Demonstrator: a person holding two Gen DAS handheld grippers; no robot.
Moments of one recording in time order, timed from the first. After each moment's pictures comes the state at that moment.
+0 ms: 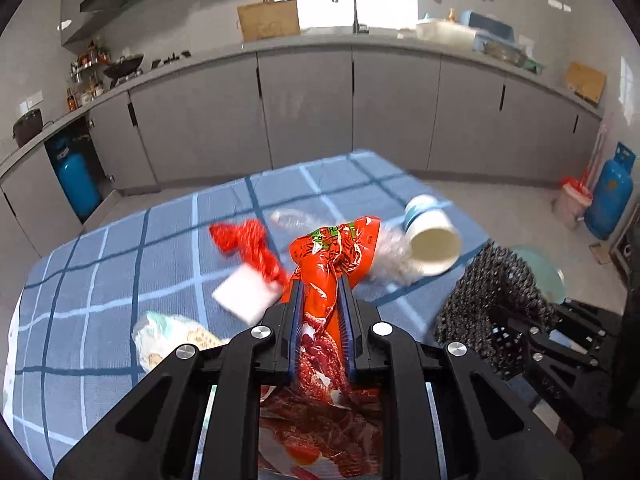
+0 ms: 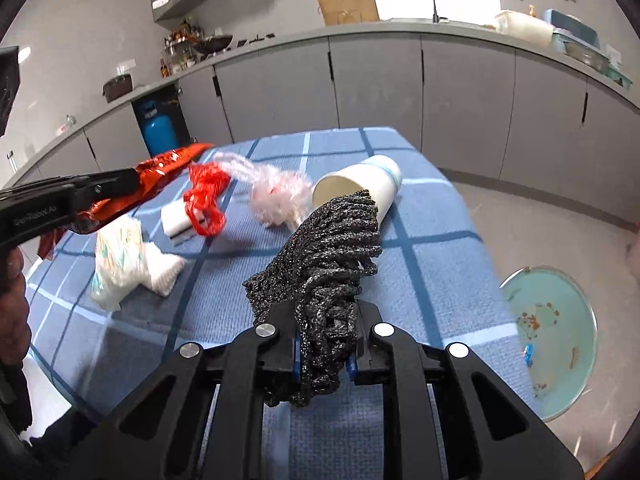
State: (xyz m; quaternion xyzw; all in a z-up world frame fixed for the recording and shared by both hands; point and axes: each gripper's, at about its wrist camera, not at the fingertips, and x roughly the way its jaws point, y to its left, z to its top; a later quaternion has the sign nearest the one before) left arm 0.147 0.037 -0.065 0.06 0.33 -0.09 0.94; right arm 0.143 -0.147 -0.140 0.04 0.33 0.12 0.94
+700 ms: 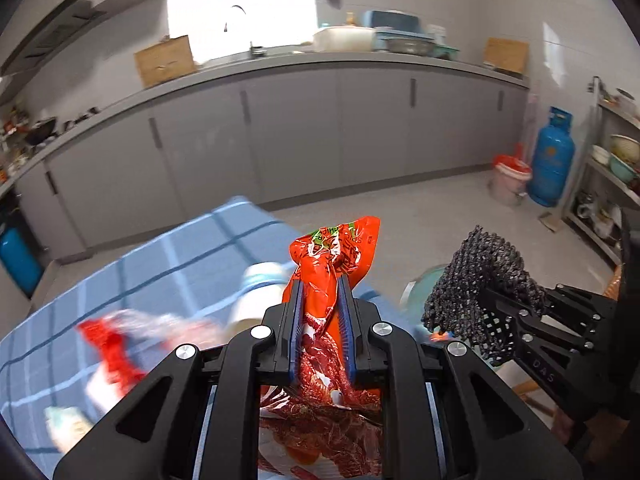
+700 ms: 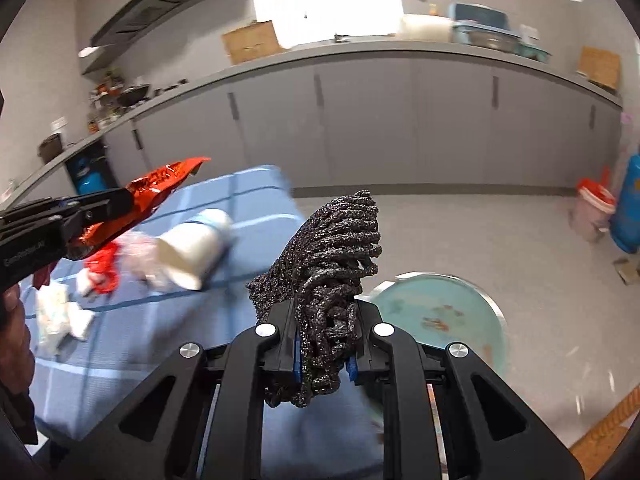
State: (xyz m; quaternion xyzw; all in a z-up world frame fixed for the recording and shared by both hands) left arm 0.173 -0.131 -0.066 0.12 0.29 -0.23 0.92; right arm 0.135 -0.297 -0.135 0.09 0.30 -0.03 0.95
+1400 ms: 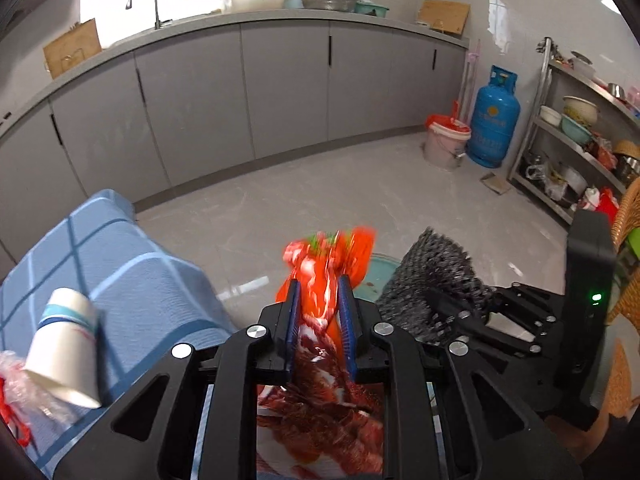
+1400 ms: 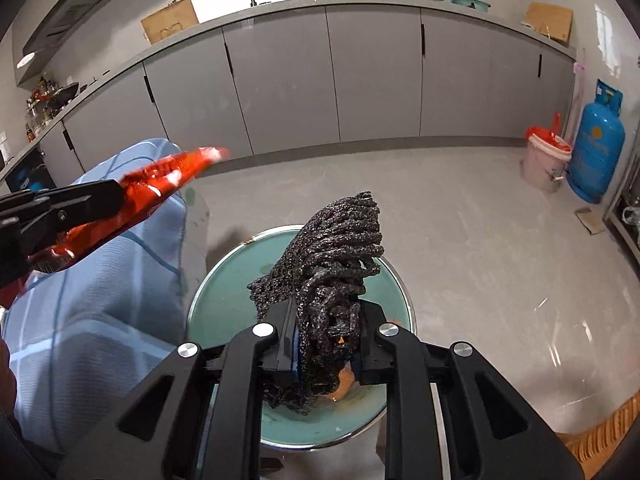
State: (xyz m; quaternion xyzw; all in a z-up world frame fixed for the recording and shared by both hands) left arm 0.200 -0.274 -0.142 0.14 0.34 -0.34 0.86; right arm 0.154 -0.402 -0.222 0.12 0.35 -0.12 0.92
